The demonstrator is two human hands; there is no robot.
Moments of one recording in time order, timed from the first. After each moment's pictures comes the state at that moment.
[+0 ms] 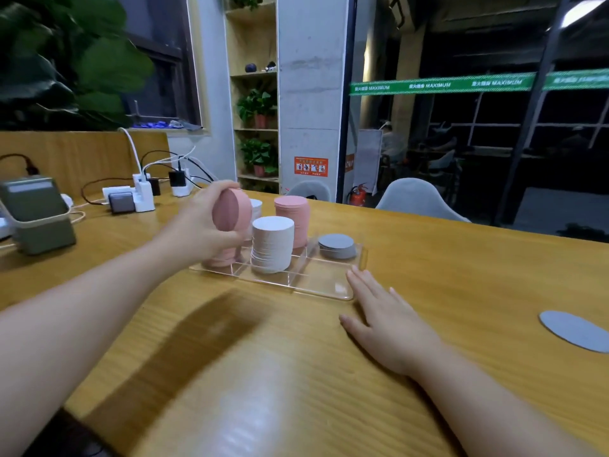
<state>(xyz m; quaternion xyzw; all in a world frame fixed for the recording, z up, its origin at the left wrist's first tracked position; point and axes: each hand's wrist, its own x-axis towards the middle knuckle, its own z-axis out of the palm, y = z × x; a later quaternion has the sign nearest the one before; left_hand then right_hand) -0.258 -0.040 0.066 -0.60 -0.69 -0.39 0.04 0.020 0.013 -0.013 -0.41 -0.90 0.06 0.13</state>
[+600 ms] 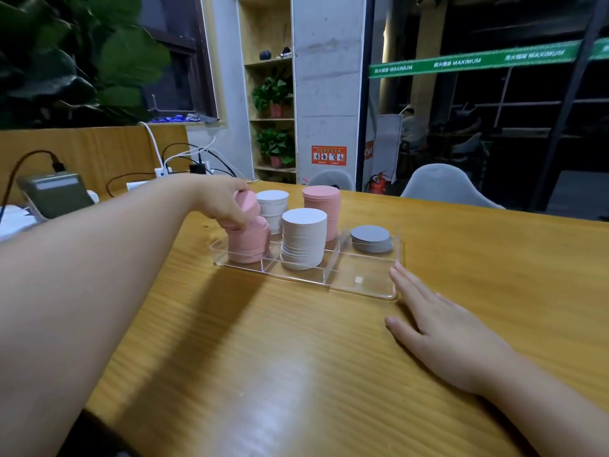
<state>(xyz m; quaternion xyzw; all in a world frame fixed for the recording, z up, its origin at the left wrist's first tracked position) -0.318 0.007 0.105 -0.58 -0.81 -0.08 -0.05 0.017 0.013 -0.015 -0.42 -0.90 0.07 0.09</state>
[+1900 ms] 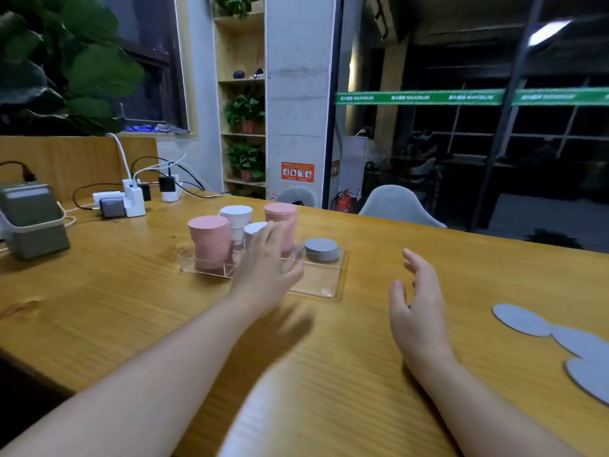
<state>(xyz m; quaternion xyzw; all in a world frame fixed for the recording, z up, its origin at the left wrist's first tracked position) -0.177 -0.026 0.017 -0.63 -0.65 -0.42 0.10 0.039 -0.006 -0.008 -0.43 -0.71 0.15 0.54</state>
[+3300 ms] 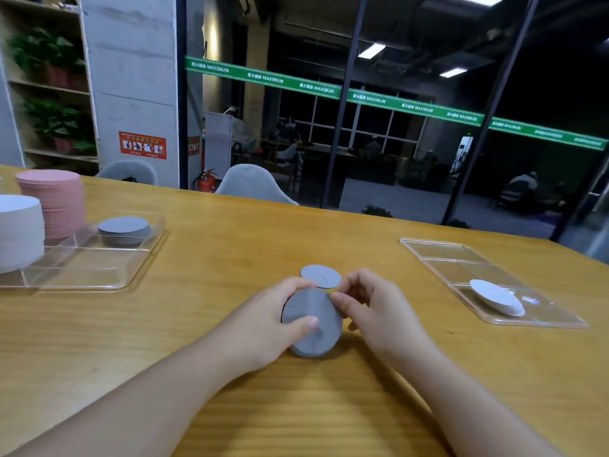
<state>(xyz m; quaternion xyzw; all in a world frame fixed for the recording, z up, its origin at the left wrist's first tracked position) 0.063 -0.021 -0.013 -0.77 -0.44 -0.34 -0.31 0.239 -0.031 0.003 -0.53 -0.69 0.21 0.44</state>
